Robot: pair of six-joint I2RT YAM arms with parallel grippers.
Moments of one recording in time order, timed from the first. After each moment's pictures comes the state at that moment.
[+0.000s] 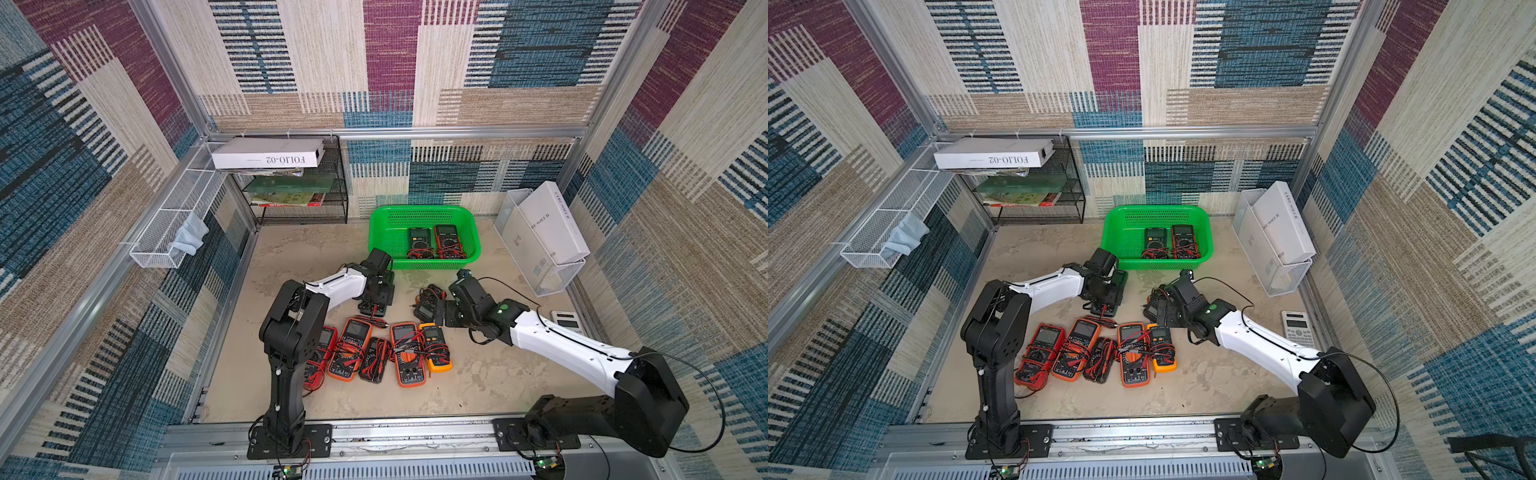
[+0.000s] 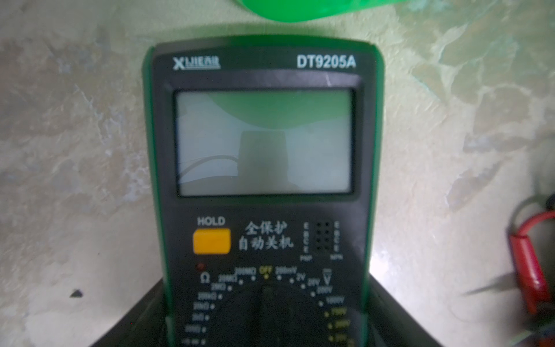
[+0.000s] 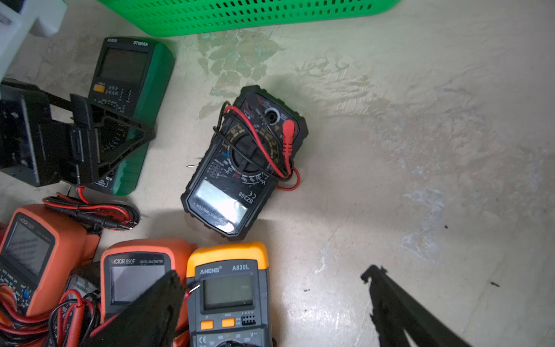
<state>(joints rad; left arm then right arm) -0.50 2.01 1.36 -0.52 -0.04 -0.29 0.70 1.32 0.86 -0.48 0.21 0.61</state>
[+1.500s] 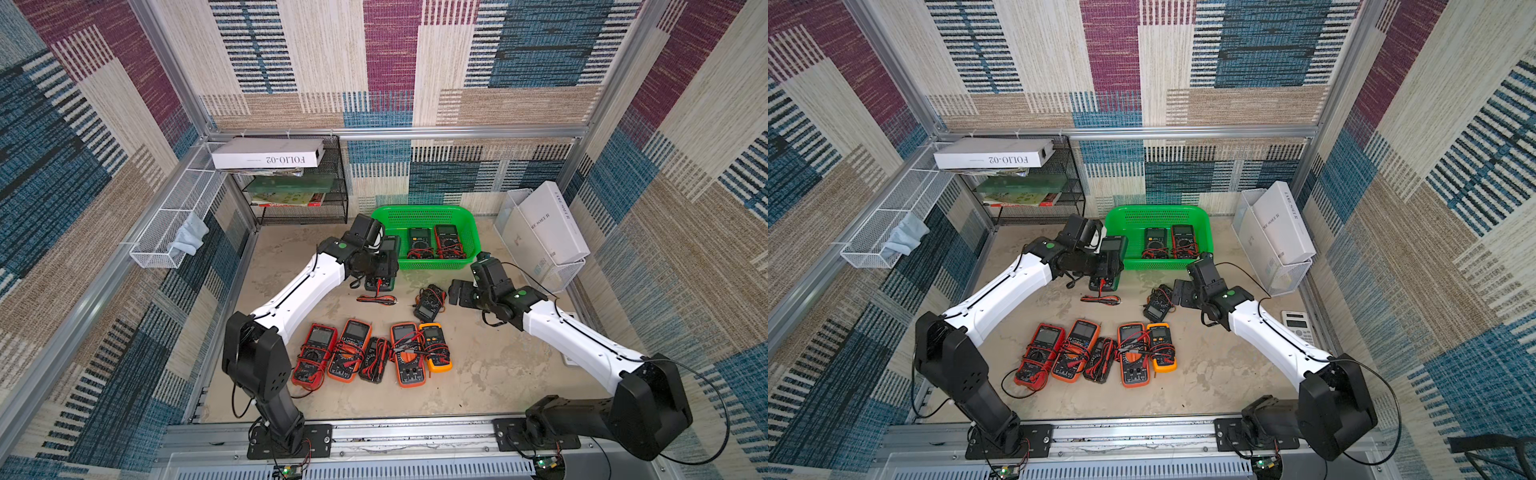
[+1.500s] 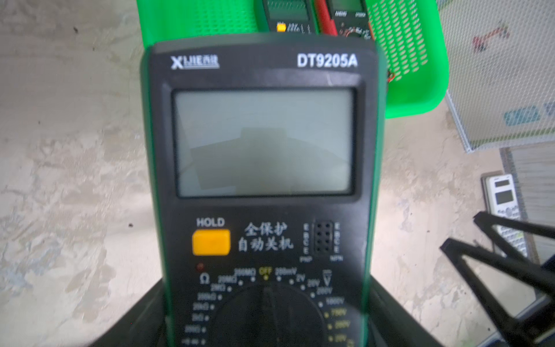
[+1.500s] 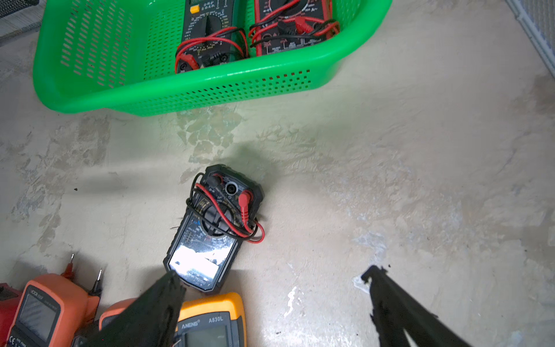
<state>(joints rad) -0.50 1.76 1.66 -0.80 0.09 -0.38 0.49 1.32 0.93 -0.47 0.15 0.54</state>
